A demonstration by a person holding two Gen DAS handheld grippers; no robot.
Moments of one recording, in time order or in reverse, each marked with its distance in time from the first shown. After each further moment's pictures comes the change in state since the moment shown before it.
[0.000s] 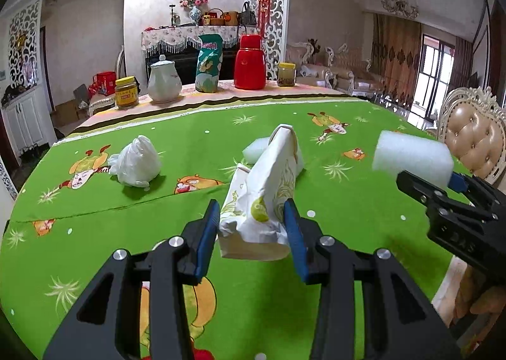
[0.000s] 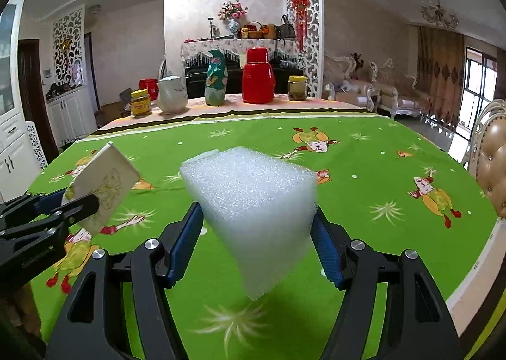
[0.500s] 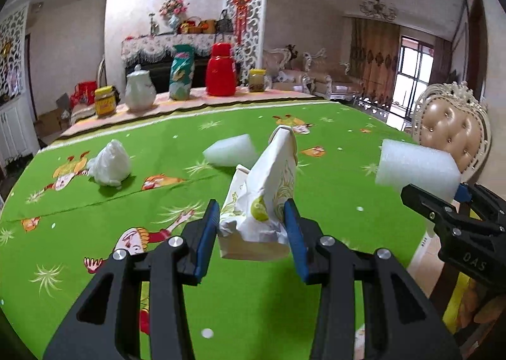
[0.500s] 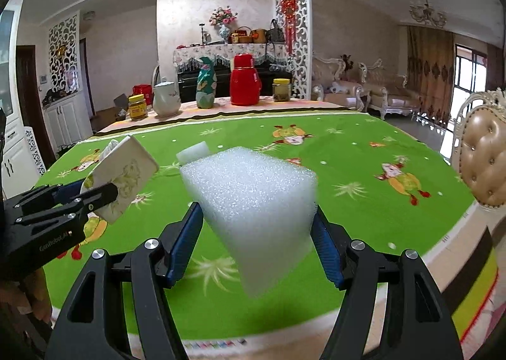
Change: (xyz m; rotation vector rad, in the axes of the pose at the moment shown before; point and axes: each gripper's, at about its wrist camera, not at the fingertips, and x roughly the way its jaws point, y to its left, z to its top) left arm -0.033 -0.045 -0.016 0.055 -0.042 -0.099; right arm -0.069 -0.034 -0.030 0.031 -0.023 -0.030
